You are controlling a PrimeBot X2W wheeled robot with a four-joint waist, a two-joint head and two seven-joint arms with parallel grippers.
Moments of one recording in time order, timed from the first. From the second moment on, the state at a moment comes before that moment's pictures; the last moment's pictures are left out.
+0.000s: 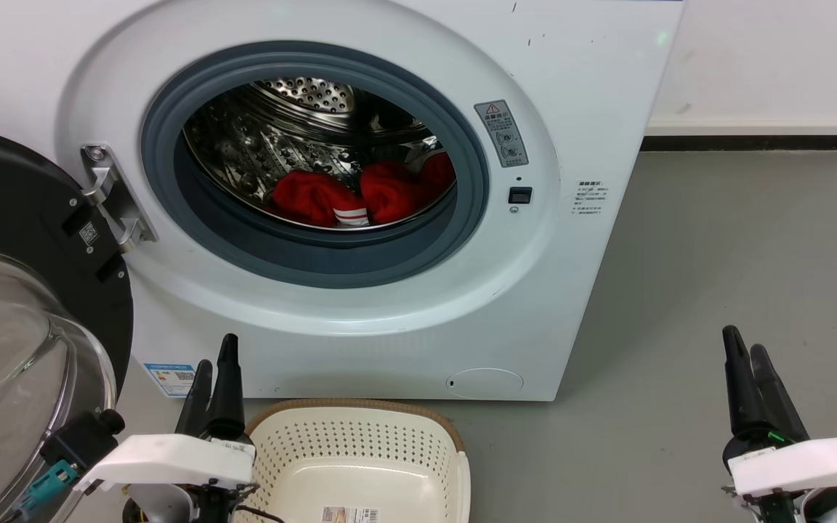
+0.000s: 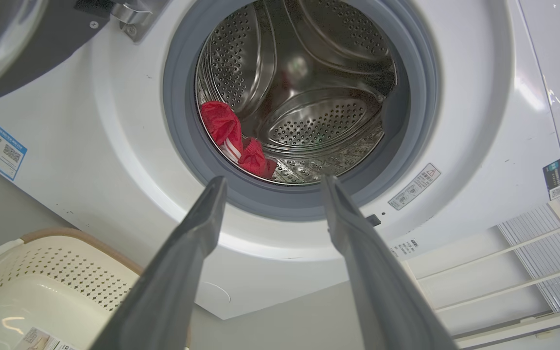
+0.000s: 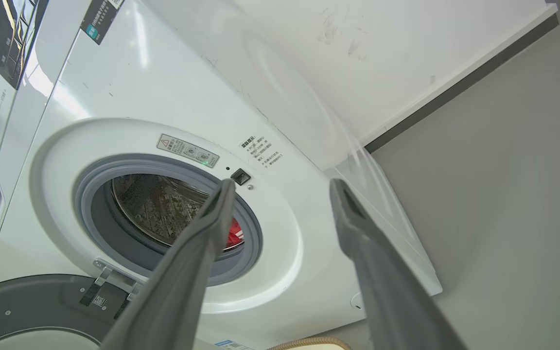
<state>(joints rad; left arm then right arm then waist) -0.03 0.05 0.01 0.09 -0.94 -0.02 -0.05 0.01 -0.05 -0.07 0.06 0.82 0.13 -0.05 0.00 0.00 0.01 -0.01</state>
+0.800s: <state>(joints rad) 0.00 0.05 -0.01 0.05 -0.65 -0.03 -0.13 0.06 -0.05 -0.05 -0.04 0.47 0.13 -0.13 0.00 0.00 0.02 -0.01</state>
